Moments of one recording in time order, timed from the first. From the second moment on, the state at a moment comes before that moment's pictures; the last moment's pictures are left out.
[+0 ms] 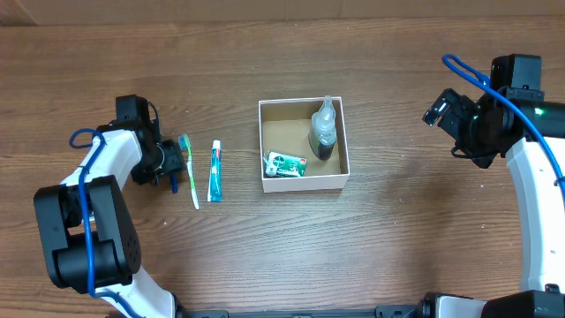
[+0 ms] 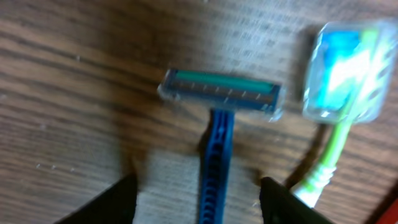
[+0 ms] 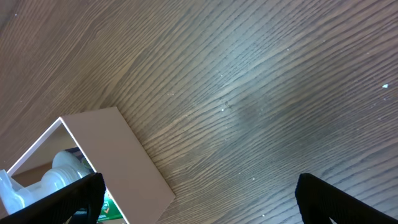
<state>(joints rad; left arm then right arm) 0.16 1.87 1.13 -0.68 0.04 -0.17 -0.14 1.48 1.42 -1.11 -0.14 0.54</state>
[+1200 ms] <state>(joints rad) -0.45 1.98 1.73 -0.89 0.15 -0.35 -0.14 1.48 1.42 -1.11 -0.14 0.54</state>
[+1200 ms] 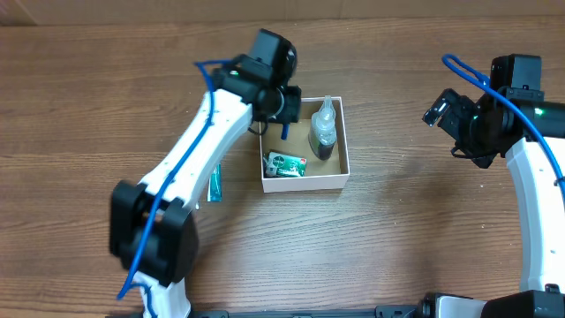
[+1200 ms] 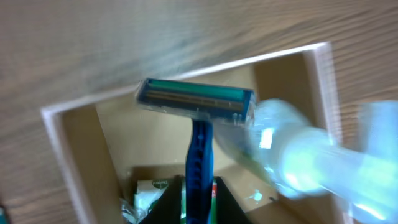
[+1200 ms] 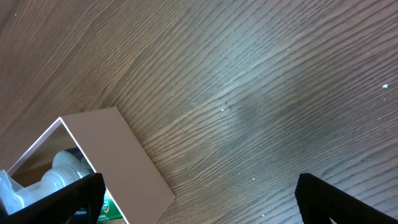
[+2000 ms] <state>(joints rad) 0.01 1.94 1.39 -0.97 -0.02 -0.38 -0.14 1.48 1.42 -1.11 -0.14 0.54</state>
